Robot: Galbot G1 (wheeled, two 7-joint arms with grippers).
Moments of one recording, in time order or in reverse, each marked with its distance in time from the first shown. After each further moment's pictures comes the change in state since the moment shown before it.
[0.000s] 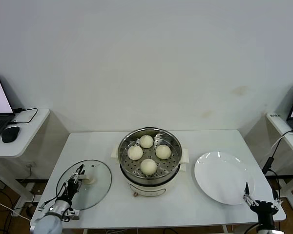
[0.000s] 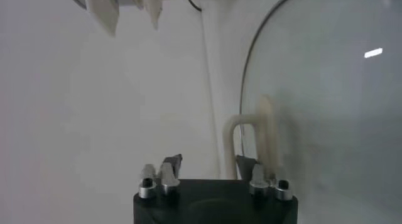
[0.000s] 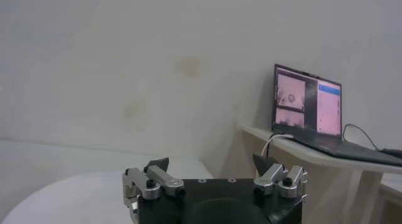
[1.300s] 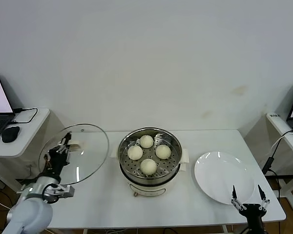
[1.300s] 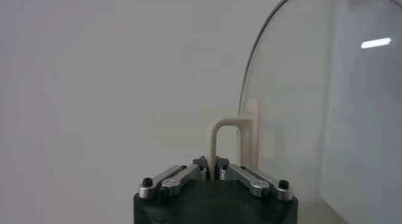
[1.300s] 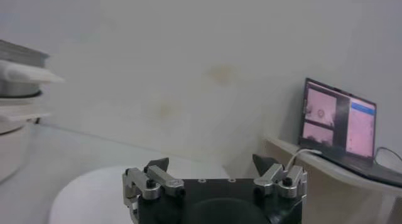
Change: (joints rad) left arm 0.105 0.239 -0.010 -0.708 -0.378 0.437 0.284; right arm -0.041 0.037 -0.058 0.021 -0.154 0.091 -0.030
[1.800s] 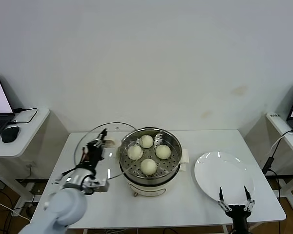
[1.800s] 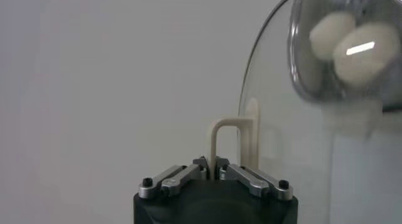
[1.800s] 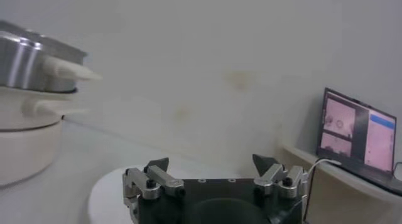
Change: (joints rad) left arm -0.289 -0.046 0.386 -0.004 0.064 0.165 0.126; right arm 0.025 0.076 -0.065 -0.042 -0.164 0.033 0.050
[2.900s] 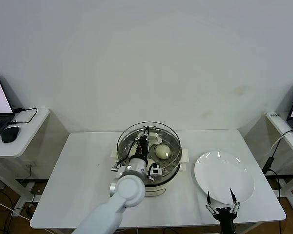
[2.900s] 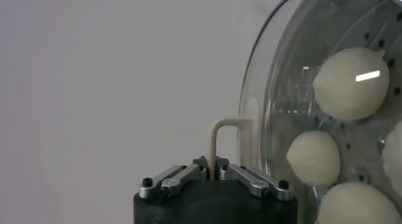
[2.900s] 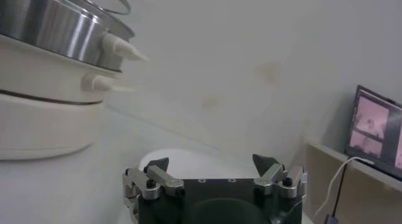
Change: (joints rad) left arm -0.248 -0.404 0.286 0.276 0.414 0.098 0.181; right arm 0.018 0.027 -0.062 -0.066 -0.098 0.025 0.021
